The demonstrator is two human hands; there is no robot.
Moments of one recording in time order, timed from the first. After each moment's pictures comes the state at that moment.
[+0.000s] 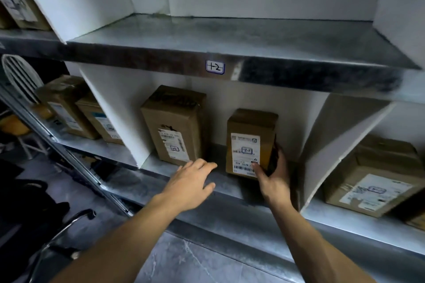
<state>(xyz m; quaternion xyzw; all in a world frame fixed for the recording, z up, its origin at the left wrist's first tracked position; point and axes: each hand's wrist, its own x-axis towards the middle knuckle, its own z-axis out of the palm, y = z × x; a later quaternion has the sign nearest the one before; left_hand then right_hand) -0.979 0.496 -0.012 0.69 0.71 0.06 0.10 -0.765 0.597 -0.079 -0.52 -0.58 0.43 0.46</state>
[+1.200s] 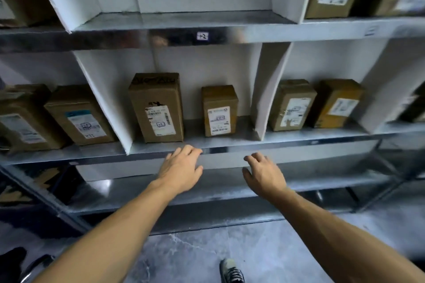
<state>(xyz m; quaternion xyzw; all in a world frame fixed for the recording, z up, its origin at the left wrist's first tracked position) -1.007 0.396 0.000 0.78 0.62 0.07 0.06 -0.757 0.393 -0.048 -0.64 -0.76 0.07 0.13</state>
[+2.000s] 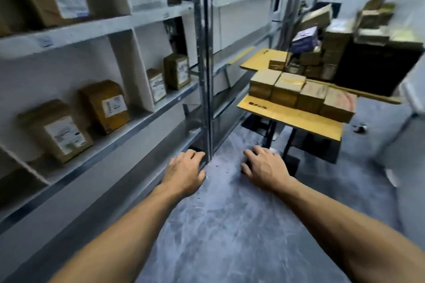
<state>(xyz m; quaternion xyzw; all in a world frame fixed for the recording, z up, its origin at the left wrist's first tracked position) -0.565 0.231 -0.006 0.97 0.22 0.03 0.08 -0.405 0.045 -0.020 -0.90 -0.44 -0.04 0.02</state>
